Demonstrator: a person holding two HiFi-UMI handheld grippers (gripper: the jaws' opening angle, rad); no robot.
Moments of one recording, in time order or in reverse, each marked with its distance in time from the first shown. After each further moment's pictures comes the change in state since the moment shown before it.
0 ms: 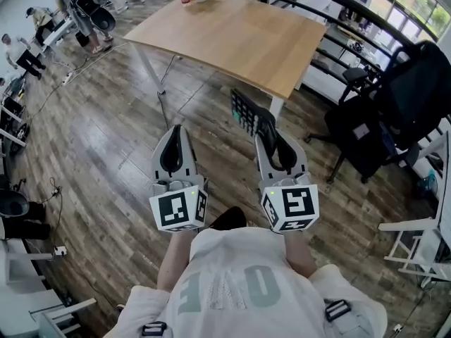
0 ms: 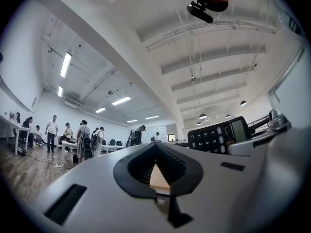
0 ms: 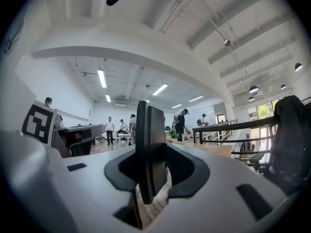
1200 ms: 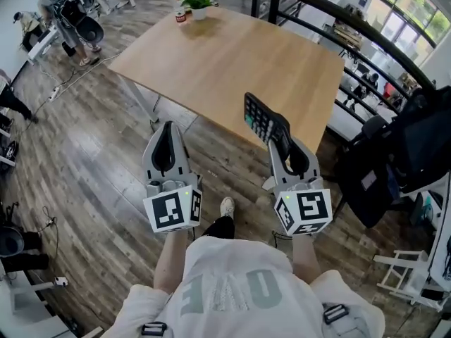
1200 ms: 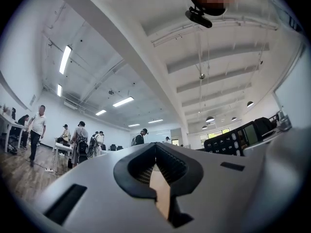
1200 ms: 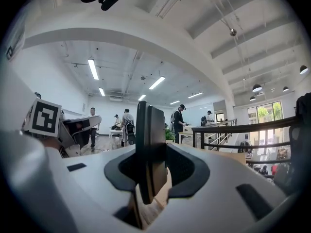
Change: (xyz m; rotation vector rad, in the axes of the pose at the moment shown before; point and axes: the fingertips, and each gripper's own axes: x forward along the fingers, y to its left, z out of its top) left arm 0.290 0.111 -0.030 -0.013 -0.067 0.023; right arm 0.277 -0.098 0.018 -0.030 0.048 -0.035
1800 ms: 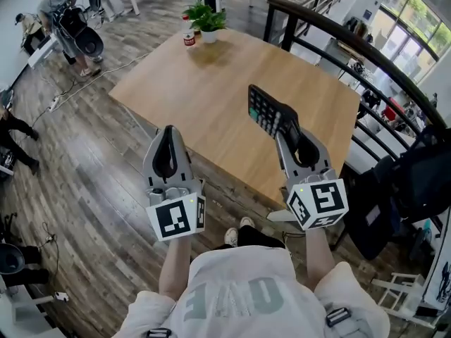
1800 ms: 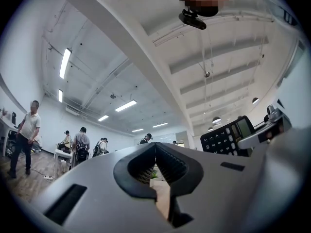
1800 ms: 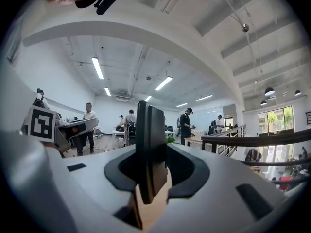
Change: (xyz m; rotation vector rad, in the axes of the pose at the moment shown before) left arm 0.147 0.063 0.003 0.033 -0.070 0.050; right arm 0.175 -0.033 0.071 -0.066 -0.034 0.083
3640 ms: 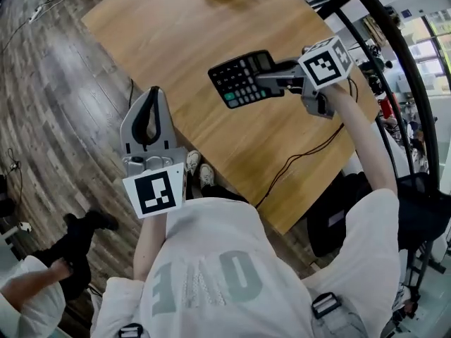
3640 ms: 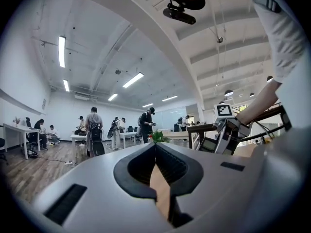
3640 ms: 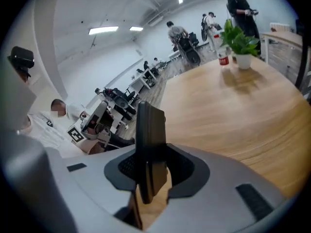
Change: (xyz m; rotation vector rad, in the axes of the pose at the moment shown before) left arm 0.092 0.018 -0.132 0.037 0.344 0.135; right arm 0.233 -0.037 -0.156 0.197 1.074 1.005
